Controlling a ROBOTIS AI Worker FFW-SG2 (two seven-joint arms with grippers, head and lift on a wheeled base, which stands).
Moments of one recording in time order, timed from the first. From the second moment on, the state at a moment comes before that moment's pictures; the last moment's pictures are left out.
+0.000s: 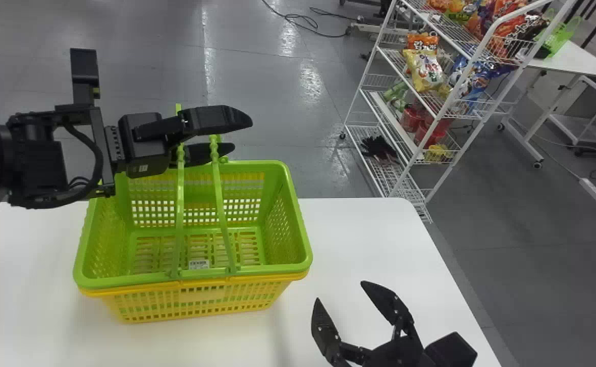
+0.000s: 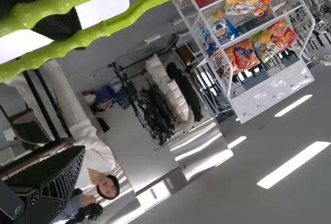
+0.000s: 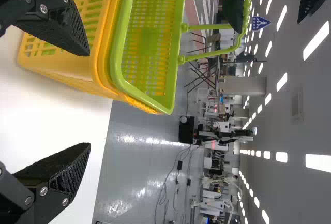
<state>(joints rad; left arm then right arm) -0.56 0.18 -0.19 -1.32 1.20 1.12 -0.46 0.70 -0.08 -0.09 -1.98 -0.02 -0.12 0.27</state>
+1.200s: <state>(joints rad) -0.77 0.18 -0.25 -1.24 1.36 1.20 -0.41 0.71 -0.07 -0.10 -1.91 -0.03 -0.21 0.27</state>
